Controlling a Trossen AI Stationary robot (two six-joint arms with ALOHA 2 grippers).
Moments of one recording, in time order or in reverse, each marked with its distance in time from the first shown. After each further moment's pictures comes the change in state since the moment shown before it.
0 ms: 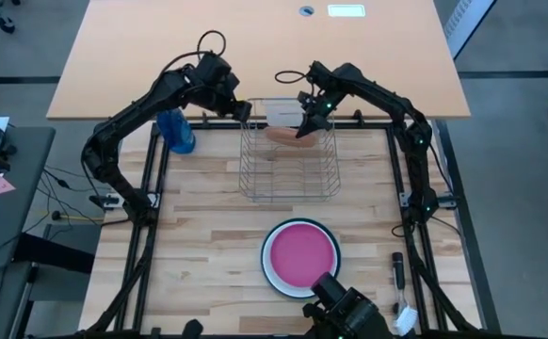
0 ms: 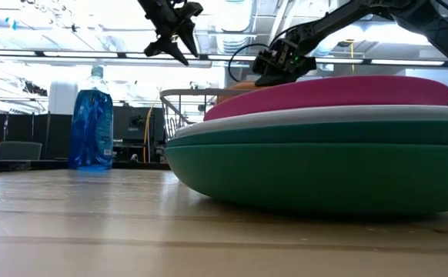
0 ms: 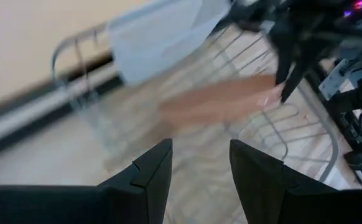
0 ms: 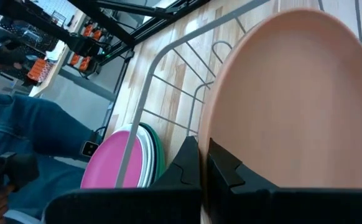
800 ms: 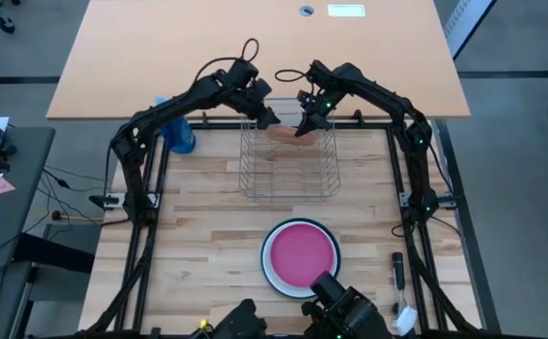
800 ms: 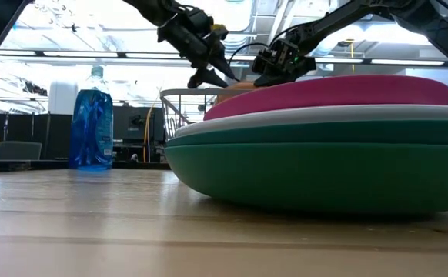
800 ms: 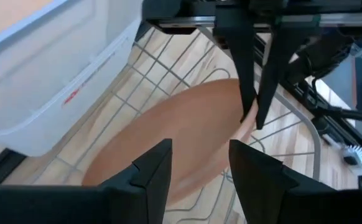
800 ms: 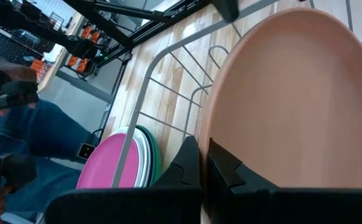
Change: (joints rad) left arm 0.003 0.252 0.000 0.301 0.305 0.213; right arm -0.005 0.000 0.000 0.027 0.000 0.009
